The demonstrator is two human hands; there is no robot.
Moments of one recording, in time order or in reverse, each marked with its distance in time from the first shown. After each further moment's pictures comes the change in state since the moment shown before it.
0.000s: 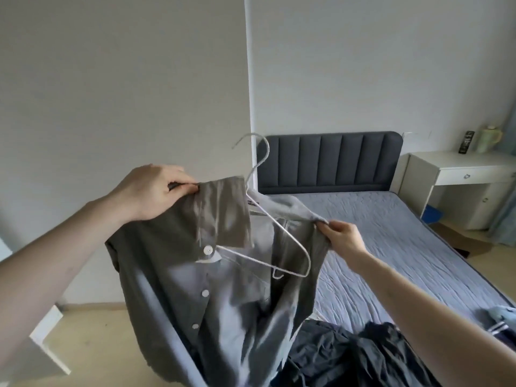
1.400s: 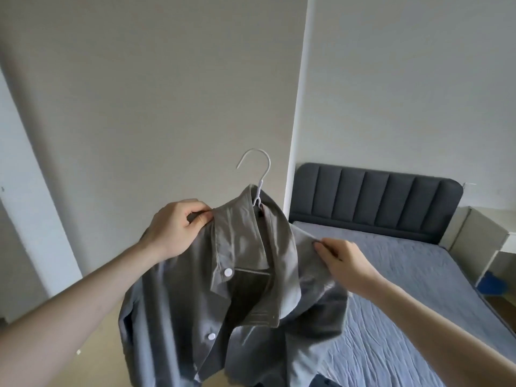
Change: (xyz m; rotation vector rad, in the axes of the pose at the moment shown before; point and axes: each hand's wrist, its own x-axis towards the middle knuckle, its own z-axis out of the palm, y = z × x) left_hand -0.014 0.002 0.050 -0.204 0.258 -0.384; right_hand 0.032 -0.077 0.004 -0.468 -0.312 -0.540
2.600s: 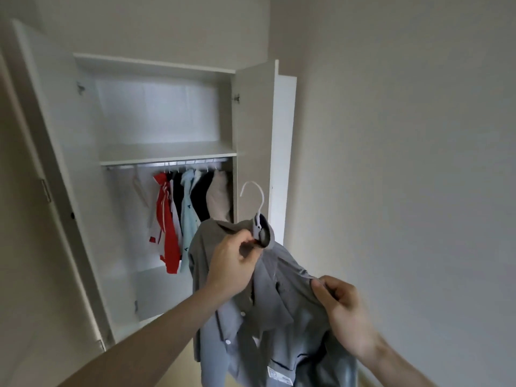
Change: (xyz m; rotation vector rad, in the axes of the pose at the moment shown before) left_hand -0.181 -0.199 -0.215 0.267 0.583 -0.600; right_hand 0.071 -0.348 0.326 0.767 -0.632 -0.432
